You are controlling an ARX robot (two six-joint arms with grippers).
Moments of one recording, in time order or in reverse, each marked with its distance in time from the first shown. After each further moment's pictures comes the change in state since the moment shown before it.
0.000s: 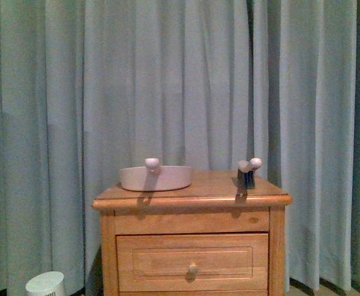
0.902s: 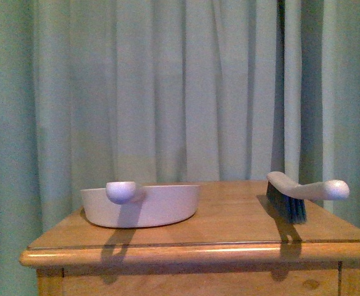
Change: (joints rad) left arm 0.000 0.000 0.000 0.000 0.000 0.000; right arm 0.000 0.000 0.000 0.000 0.001 0.000
